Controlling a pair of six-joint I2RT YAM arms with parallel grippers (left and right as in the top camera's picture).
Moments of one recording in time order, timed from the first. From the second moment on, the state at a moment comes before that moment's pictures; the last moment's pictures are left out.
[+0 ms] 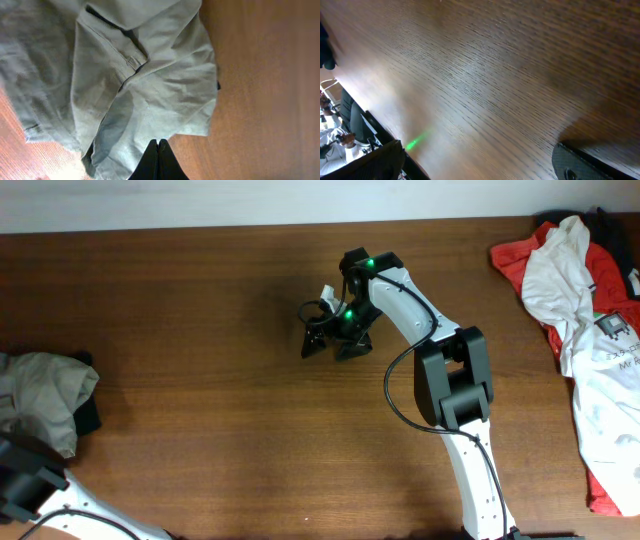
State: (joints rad) left arm 0.87 2.28 2.57 -1.67 0.11 -0.37; right arm 0.35 2.53 2.16 -1.29 -0.69 0.05
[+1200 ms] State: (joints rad) left arm 0.88 2.55 2.58 -1.69 0.03 -0.25; right arm 0.37 2.54 2.16 -1.25 -0.75 0.05
